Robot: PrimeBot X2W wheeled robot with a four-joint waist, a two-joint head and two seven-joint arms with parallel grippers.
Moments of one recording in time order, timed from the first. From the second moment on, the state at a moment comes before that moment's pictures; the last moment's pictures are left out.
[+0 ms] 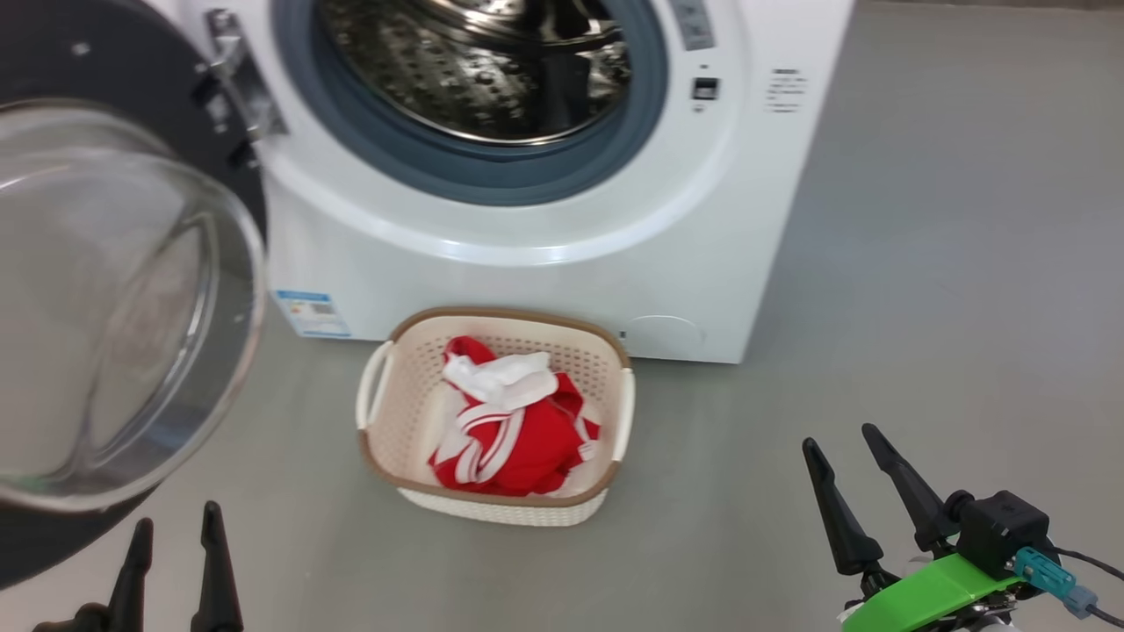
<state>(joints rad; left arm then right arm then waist) 0.02 0.04 0.13 0.21 -0.30 -0.13 -0.25 -0.06 -0.16 0.12 0.18 0.32 0.13 -0.26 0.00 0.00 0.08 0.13</state>
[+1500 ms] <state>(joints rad) 0.06 0.03 0.04 0.20 -0.41 -0.08 -0.25 -0.10 -0.19 0.21 0.22 0.33 0.13 -0.26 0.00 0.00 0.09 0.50</state>
